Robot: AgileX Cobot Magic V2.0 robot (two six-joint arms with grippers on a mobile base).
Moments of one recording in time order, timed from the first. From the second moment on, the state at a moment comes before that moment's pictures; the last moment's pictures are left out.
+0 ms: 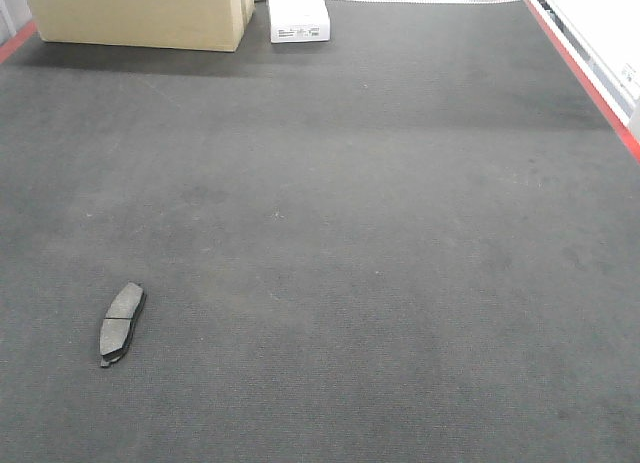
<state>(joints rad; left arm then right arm) -0.20 0.14 -0.35 0.00 0.47 -0.09 0.04 0.22 -0.52 0.11 0.55 -0.11</state>
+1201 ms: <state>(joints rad) -0.20 0.14 -0.35 0.00 0.47 -0.09 0.04 1.41 -0.91 0.13 0.66 -0.10</state>
